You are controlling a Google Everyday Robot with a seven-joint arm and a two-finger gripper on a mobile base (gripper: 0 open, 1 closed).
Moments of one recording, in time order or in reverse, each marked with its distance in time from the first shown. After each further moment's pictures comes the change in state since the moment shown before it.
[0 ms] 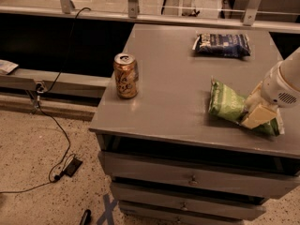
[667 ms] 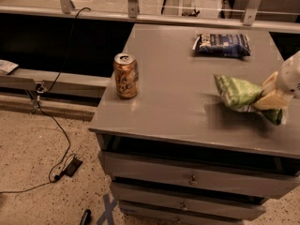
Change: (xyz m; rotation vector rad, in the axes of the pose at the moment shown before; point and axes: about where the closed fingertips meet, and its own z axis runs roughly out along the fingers) arm -0.001 -0.015 -0.032 0.041 -0.104 0.037
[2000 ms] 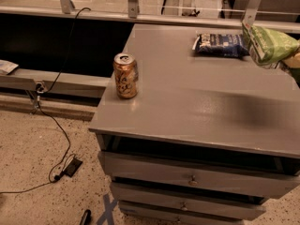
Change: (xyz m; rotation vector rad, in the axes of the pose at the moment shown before) arm -0.020 -0.060 -0.104 0.191 -0.184 0.041
